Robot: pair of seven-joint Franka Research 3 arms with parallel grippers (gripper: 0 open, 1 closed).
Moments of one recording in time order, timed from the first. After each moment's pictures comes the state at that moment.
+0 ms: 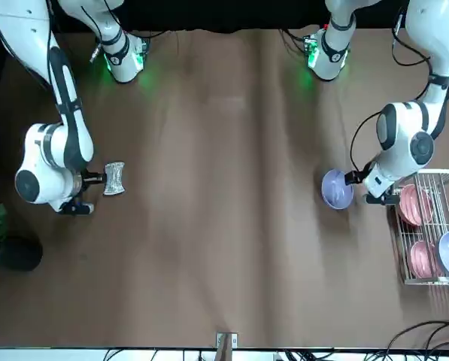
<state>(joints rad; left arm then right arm) 0.21 0.31 -0.16 -2.21 0.04 2.41 0.04 0.21 0.42 -0.25 -1.94 0.12 1.93 -0.08</state>
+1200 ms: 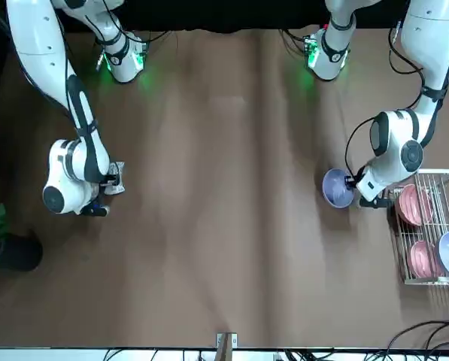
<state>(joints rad) 0.21 0.36 -0.16 -2.21 0.04 2.44 0.03 0.22 0.56 -0.23 -1.94 0.18 1.96 -0.08</state>
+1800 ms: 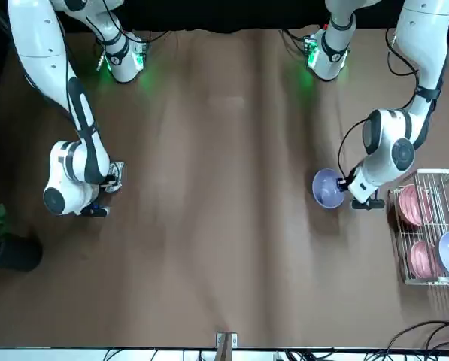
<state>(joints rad) 0.21 0.35 -0.24 -2.19 0.04 2.44 -0.07 0.22 0.56 -0.24 -1.93 0.18 1.95 -0.08</state>
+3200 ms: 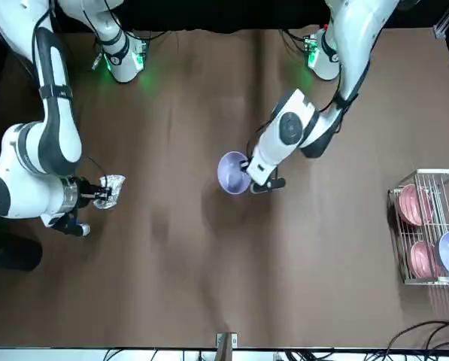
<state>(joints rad) -0.08 0.55 -0.64 -1.84 0.04 2.35 -0.86 0.26 0.45 -0.24 -1.55 0.33 1.65 0.16</state>
